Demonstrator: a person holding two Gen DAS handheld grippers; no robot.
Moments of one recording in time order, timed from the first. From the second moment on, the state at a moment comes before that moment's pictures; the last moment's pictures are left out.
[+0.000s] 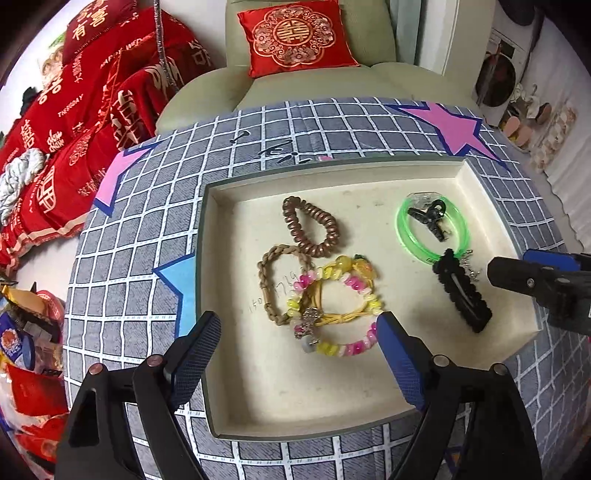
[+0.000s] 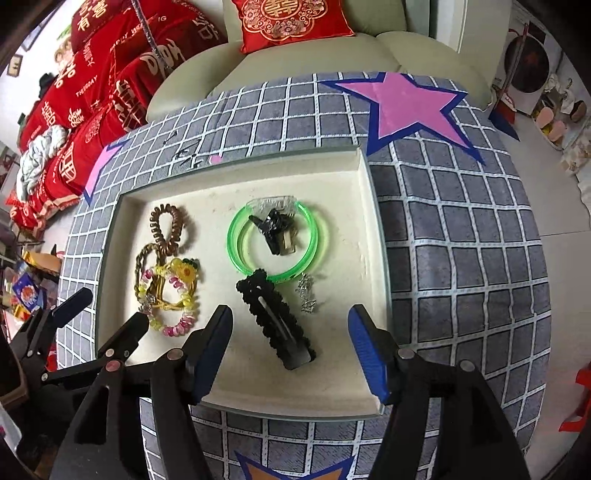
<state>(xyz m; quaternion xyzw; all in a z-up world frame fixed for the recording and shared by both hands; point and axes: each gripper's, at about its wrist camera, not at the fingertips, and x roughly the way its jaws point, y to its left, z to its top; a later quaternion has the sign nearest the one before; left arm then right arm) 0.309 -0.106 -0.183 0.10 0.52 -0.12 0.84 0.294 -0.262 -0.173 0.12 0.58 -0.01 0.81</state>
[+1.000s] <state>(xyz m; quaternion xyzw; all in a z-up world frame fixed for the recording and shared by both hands) 0.230 -0.060 -0.148 0.10 0.56 -0.08 0.82 0.227 -0.242 -0.164 0.14 0.61 0.00 0.78</state>
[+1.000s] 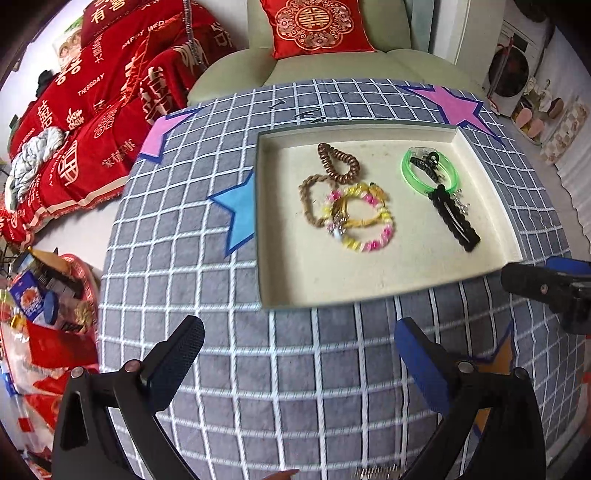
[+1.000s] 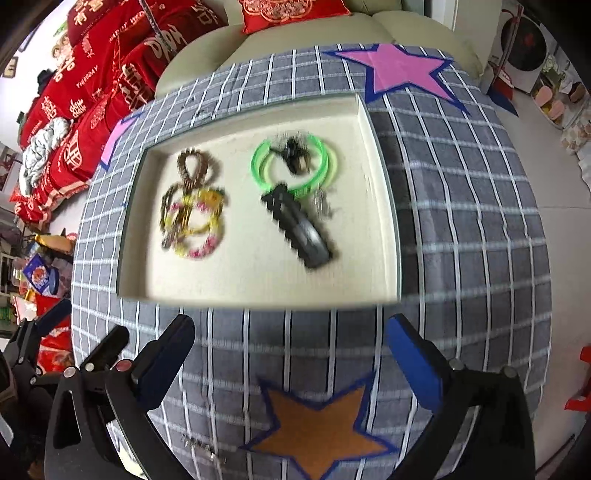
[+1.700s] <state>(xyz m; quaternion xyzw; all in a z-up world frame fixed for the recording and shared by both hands) 0.114 0.003 -0.051 0.06 0.48 -0.06 0.87 0.087 -0.208 -0.030 0.08 0.47 -0.06 0.88</state>
